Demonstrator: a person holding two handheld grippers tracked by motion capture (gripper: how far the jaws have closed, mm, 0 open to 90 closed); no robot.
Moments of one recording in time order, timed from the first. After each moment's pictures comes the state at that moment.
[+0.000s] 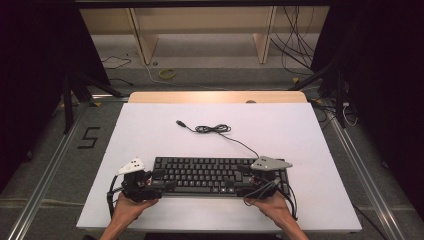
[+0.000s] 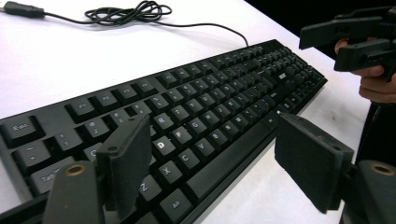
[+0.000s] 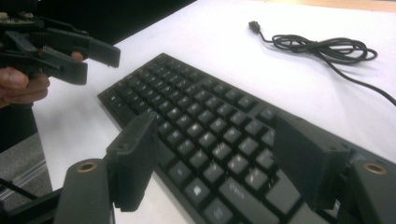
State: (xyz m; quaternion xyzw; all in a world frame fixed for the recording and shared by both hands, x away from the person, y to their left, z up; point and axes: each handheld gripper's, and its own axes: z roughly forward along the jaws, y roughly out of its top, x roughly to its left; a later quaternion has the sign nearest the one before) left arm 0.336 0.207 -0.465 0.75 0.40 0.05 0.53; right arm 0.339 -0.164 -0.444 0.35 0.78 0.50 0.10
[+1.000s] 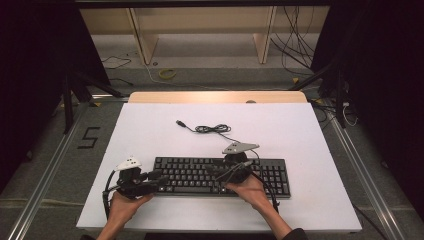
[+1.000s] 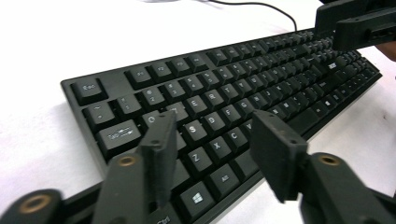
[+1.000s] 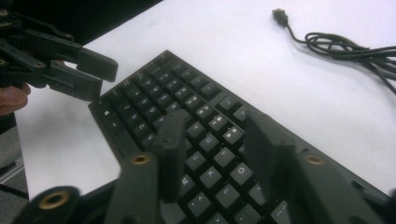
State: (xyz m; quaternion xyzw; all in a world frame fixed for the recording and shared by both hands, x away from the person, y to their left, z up) left arm 0.342 0.221 -0.469 0.75 0.46 0.07 0.47; right arm 0.379 -0.102 -0.439 0.35 0.82 0.46 0.07
